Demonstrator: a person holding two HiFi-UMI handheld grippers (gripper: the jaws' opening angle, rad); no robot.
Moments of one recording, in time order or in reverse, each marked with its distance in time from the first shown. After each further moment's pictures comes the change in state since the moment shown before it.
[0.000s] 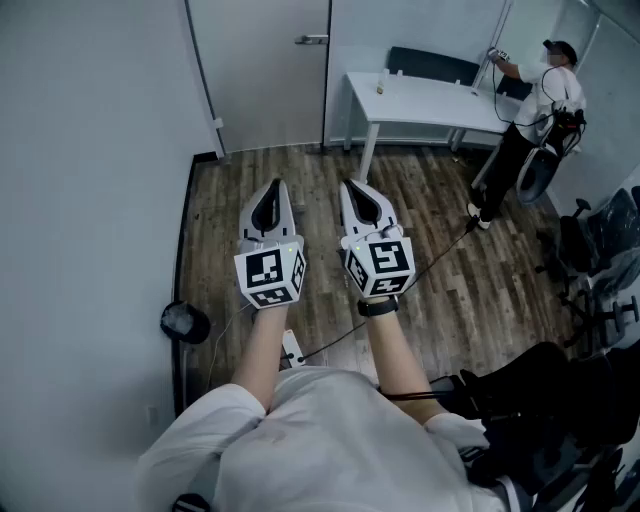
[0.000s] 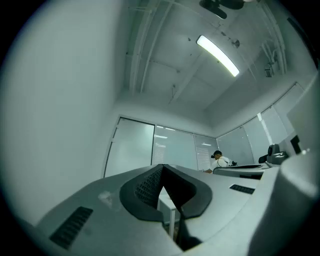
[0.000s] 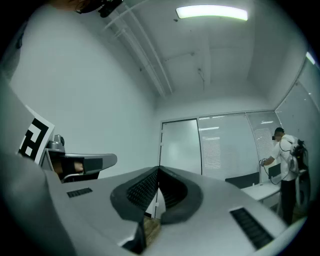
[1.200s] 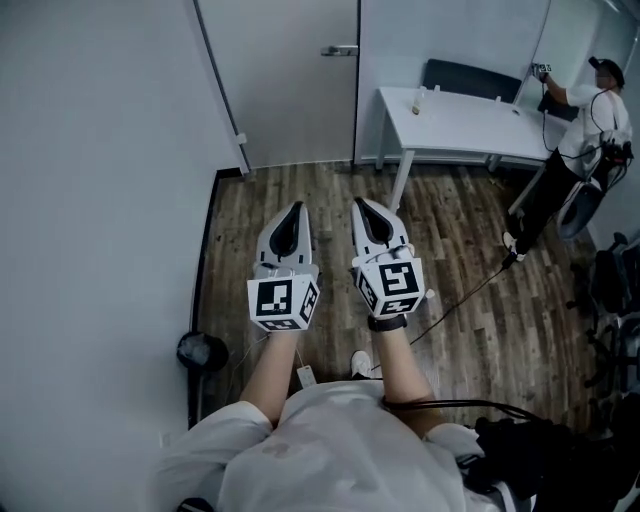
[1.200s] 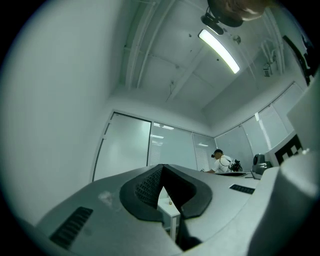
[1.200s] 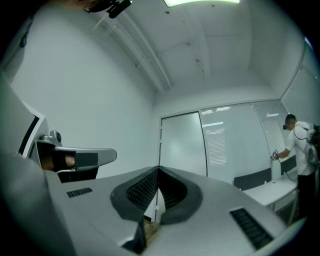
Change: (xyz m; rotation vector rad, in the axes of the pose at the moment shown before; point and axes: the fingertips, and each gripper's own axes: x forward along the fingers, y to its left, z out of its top) left arm 0.164 0.035 -0.065 0.010 -0.016 -0.048; right arm 0.172 -0.080 -0.068 0.032 -0.002 0.066
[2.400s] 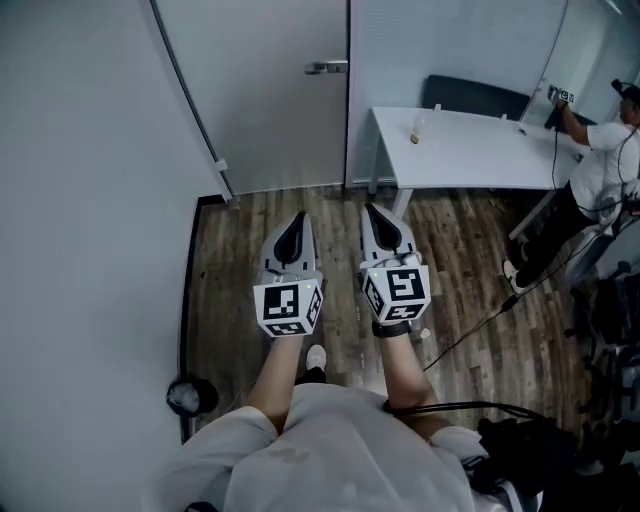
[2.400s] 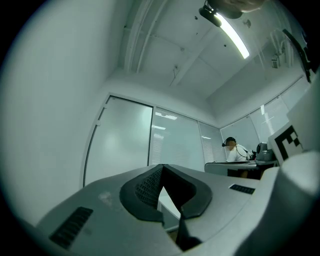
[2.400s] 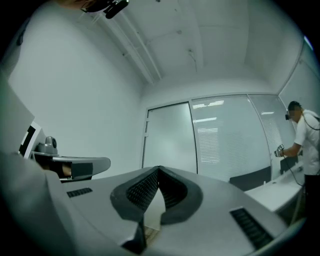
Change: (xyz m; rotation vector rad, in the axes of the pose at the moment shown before) left arm 0.276 0.059 -0.112 -0.010 0.091 0.004; right arm 0.219 -0.193 -0.061 0.022 0.039 -0.079
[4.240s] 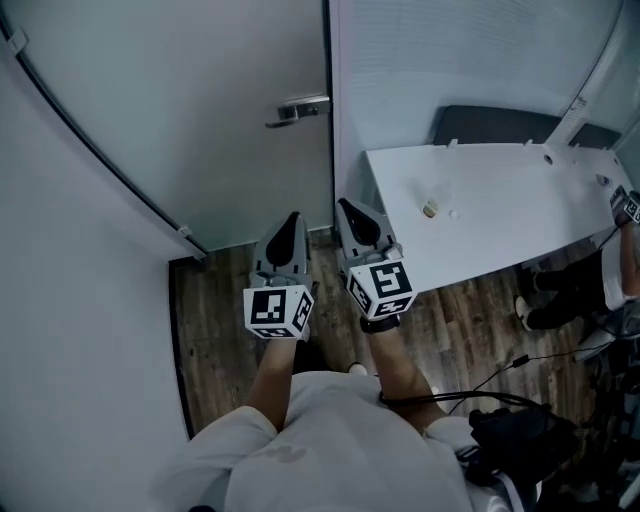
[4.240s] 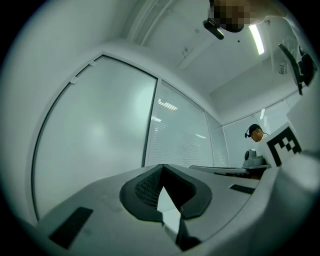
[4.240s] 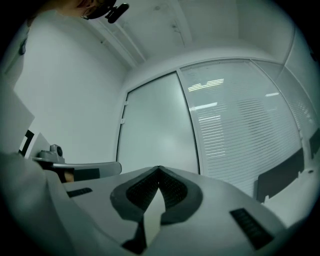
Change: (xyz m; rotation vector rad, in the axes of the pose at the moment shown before) left arm 0.542 0.145 -0.156 -0.068 0.027 -0.140; right arm 0.507 -0.256 -0.124 0.074 0.022 0.035
